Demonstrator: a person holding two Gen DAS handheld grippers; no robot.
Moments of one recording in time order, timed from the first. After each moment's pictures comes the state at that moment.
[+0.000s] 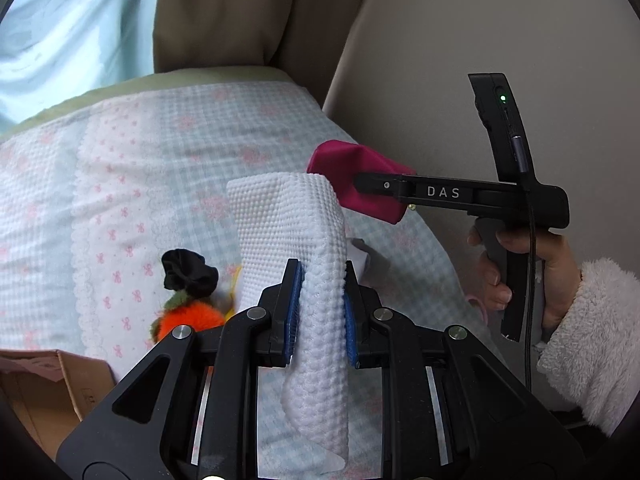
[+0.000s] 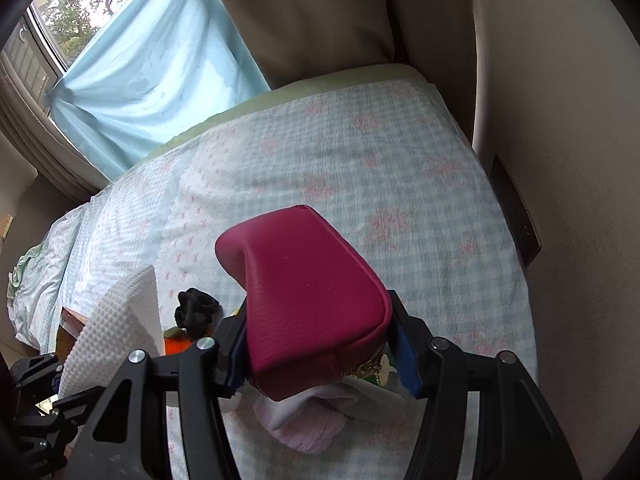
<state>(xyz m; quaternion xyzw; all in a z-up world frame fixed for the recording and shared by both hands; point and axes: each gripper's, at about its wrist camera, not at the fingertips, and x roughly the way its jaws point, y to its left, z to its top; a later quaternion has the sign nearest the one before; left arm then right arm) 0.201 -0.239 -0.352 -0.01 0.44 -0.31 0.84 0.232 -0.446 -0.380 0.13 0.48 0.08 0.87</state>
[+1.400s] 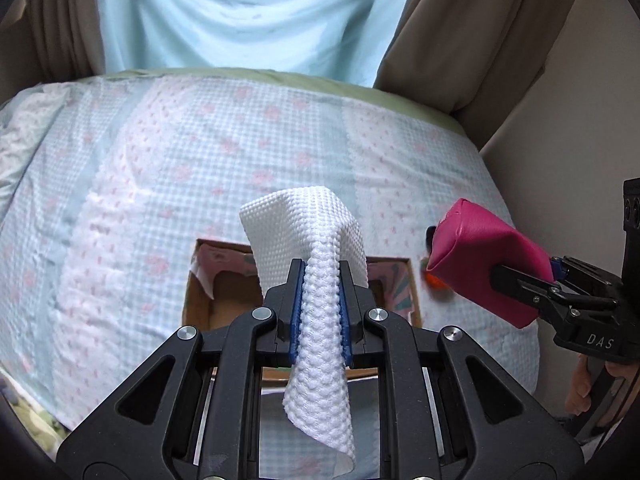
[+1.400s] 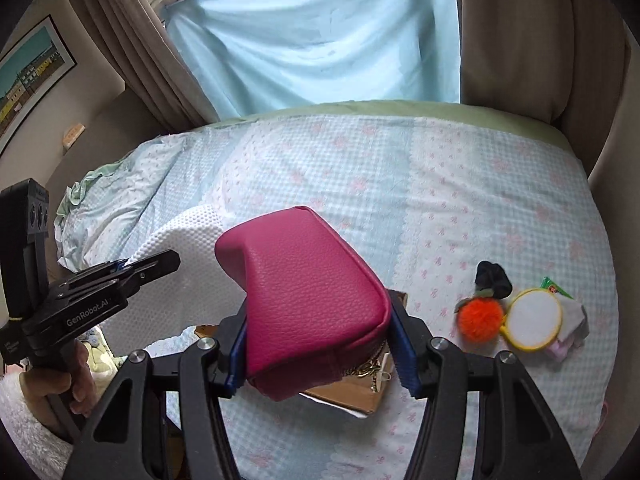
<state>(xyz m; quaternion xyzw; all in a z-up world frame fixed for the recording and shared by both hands) 0.148 0.171 -0.237 -0.09 0.49 -0.10 0.86 0.139 -0.071 -0.236 0.05 0.49 0.19 0.85</state>
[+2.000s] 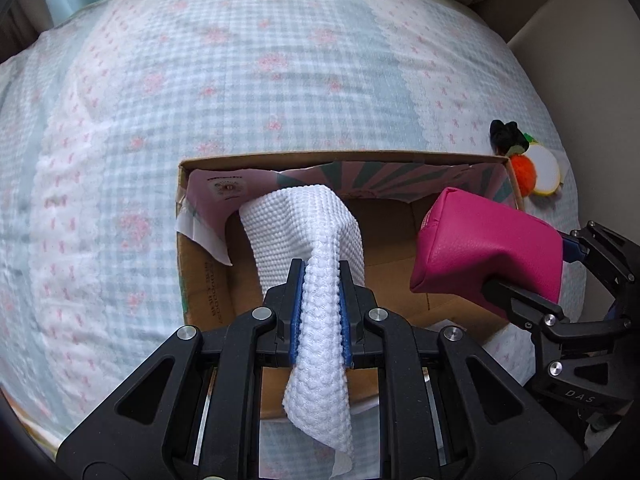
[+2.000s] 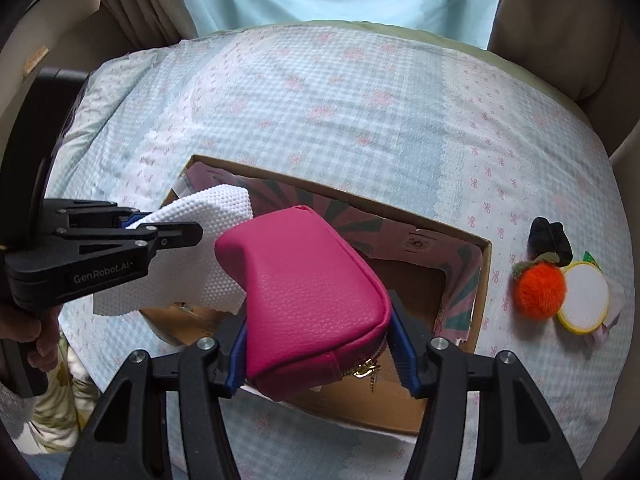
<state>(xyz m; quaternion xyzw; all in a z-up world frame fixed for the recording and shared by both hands) 0.212 0.191 -0.397 -0.02 0.62 -0.14 0.77 0.153 0.026 -0.375 -0.05 0.57 0.16 0.81</state>
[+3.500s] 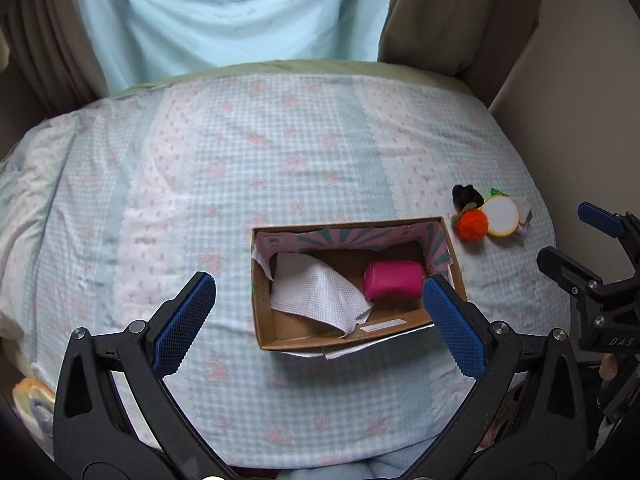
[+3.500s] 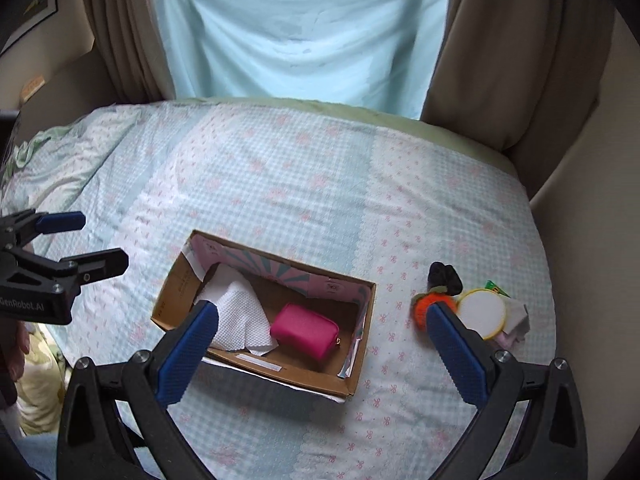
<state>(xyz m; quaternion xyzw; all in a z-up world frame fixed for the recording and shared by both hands) 0.129 0.202 -0.191 0.00 0.50 -0.10 0.86 0.099 -0.019 -0.206 -0.05 0.47 0.08 0.88</state>
